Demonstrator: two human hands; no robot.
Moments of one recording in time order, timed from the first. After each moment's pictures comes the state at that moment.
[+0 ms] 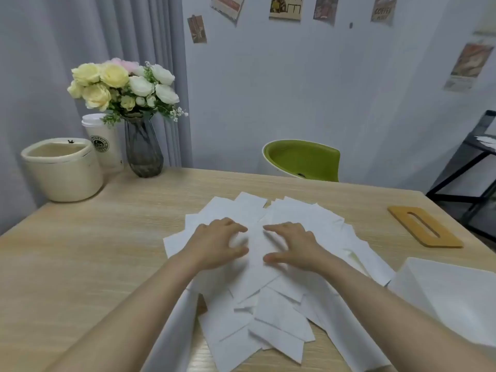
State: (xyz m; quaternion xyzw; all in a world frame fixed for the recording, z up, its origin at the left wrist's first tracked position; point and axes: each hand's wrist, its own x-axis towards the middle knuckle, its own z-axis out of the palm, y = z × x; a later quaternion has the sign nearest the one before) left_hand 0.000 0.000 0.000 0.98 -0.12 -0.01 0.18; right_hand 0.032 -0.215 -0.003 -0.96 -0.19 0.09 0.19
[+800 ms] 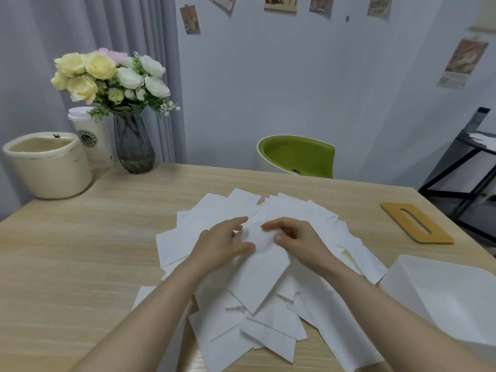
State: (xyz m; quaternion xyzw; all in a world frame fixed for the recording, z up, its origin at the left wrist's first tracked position) left_hand -0.003 -0.025 -0.004 0.92 -0.05 -0.02 0.39; right_hand 0.016 -0.225 0.006 -0.83 -0.17 0.05 0.54
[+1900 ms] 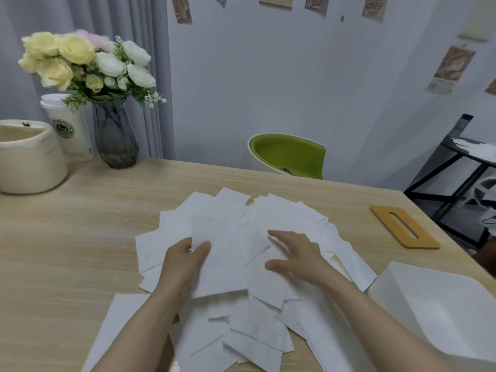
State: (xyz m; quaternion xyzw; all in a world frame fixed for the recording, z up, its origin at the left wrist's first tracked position) left_hand -0.022 -0.019 -0.033 0.67 0.21 0.02 0.72; right_hand 0.027 -0.259 -0.019 -0.95 -0.11 0.09 0.28
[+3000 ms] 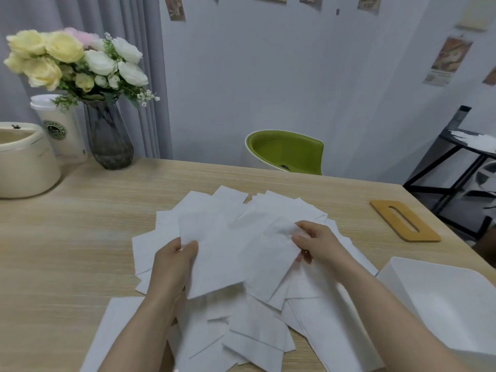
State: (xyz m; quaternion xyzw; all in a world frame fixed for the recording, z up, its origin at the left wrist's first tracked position) left_hand -0.032 -0.020 -0.023 0.63 0.24 0.04 0.74; right_hand 0.026 -0.275 0.007 -0.85 -0.03 0.08 0.52
